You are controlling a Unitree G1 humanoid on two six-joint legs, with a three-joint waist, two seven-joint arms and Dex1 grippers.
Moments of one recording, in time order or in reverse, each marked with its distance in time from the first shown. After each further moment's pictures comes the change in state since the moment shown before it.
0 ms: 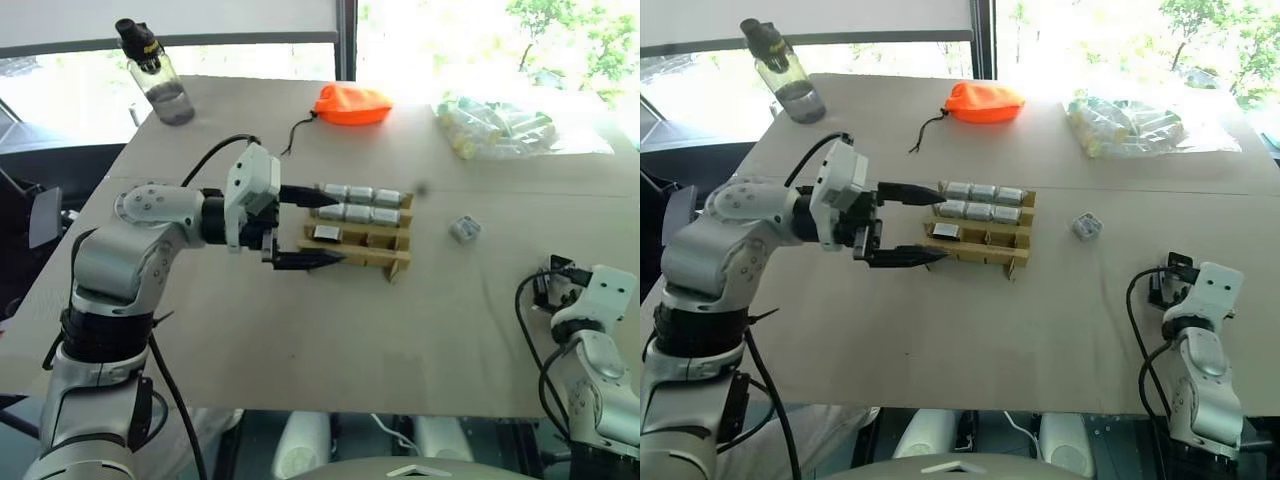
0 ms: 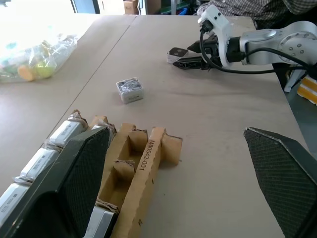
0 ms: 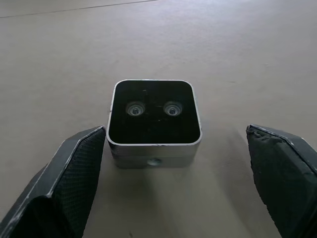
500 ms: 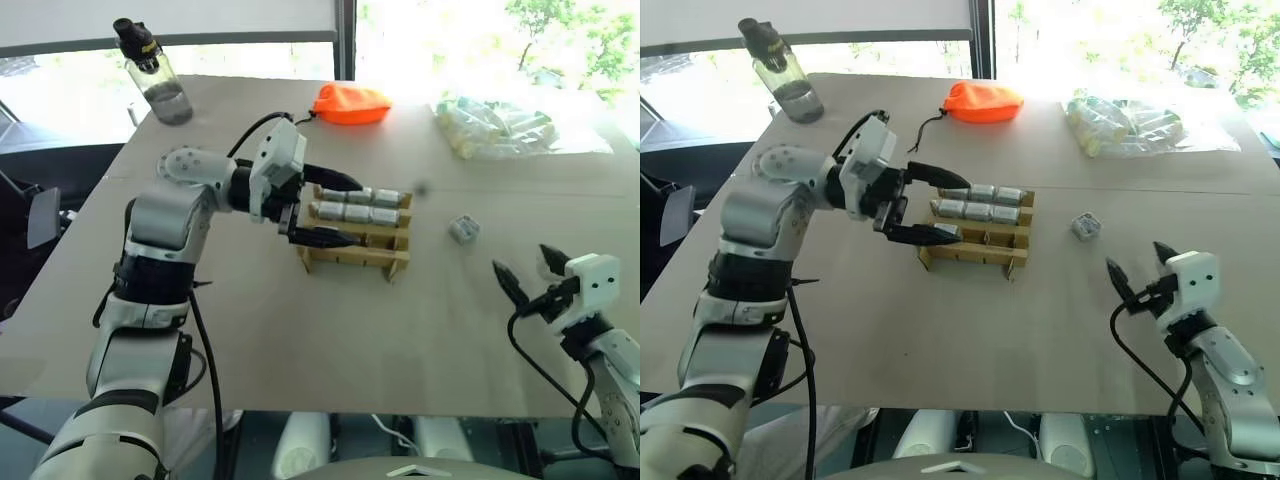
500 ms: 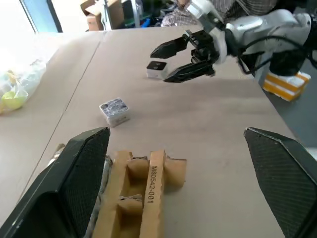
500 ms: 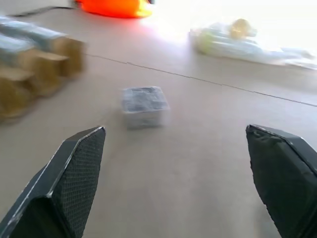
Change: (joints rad) left arm -0.185 -0.138 -0.086 0.268 0.108 -0.122 -0.175; right arm 0.114 -0.198 0.096 -0.070 0.059 -0.231 0.359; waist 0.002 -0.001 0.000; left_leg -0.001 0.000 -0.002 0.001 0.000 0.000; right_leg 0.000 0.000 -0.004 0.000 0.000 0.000
